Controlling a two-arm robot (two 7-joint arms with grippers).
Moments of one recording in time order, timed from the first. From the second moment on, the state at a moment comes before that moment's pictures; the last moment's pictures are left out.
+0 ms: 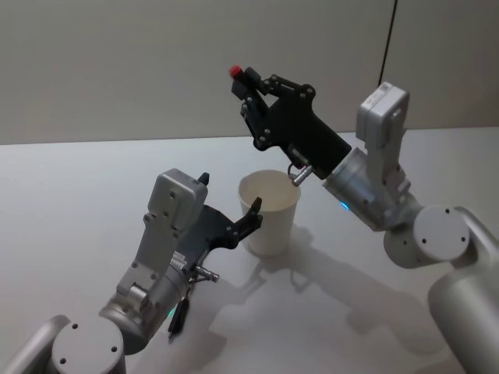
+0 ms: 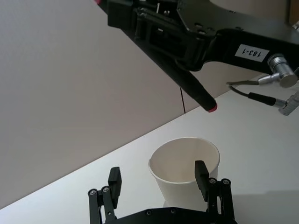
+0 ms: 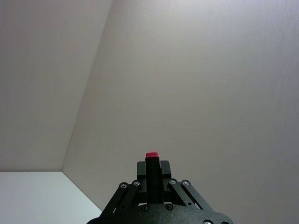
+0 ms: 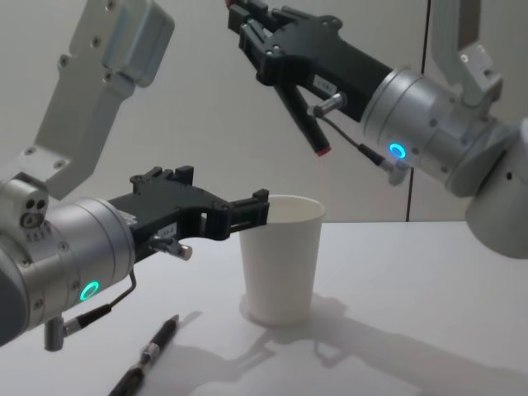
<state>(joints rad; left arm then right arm) -0.24 0.38 0.45 -1.63 -0.20 0.01 -0.01 0.63 -0.02 -0.32 -1.04 0.13 -0.60 0.59</state>
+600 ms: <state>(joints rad) -0.24 0.38 0.45 -1.63 -0.20 0.01 -0.01 0.71 -0.05 -0.33 -0.86 0.18 -0.64 0.64</state>
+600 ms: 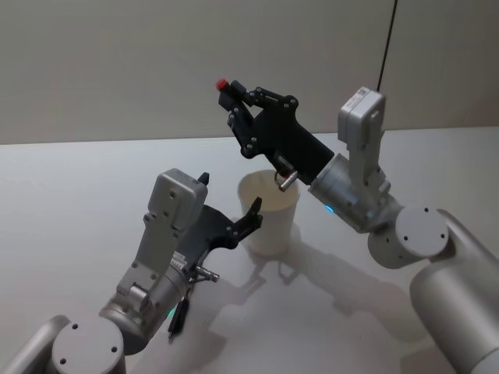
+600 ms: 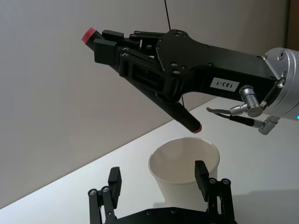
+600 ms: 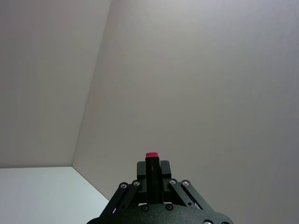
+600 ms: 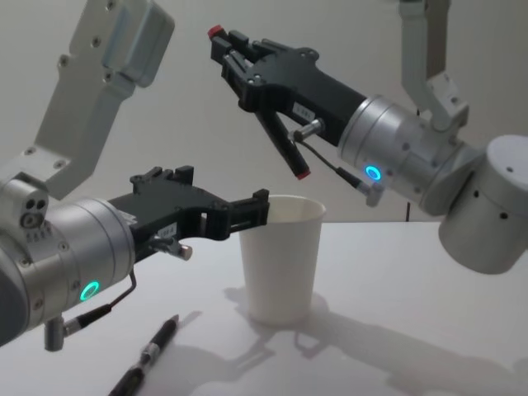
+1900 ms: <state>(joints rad) -0.24 0.38 0.45 -1.63 -0.20 0.01 -0.01 0.77 -0.08 -0.34 -0.73 0.17 -0.71 0.64</state>
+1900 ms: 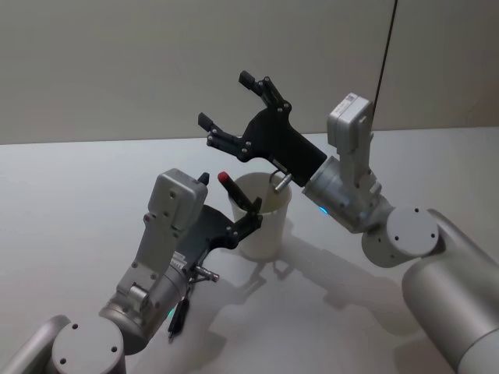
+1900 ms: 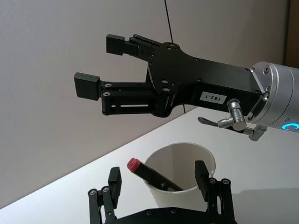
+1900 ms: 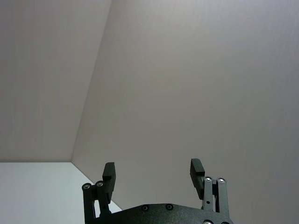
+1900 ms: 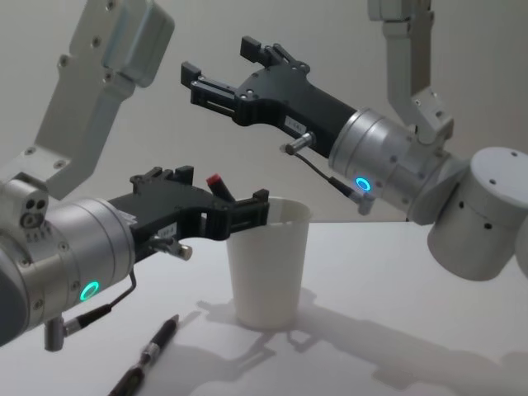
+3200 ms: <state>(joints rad) -0.24 0.38 0.45 -1.63 -0.20 0.01 -0.01 0.45 0.06 -0.33 -1.30 0.01 -0.41 0.19</state>
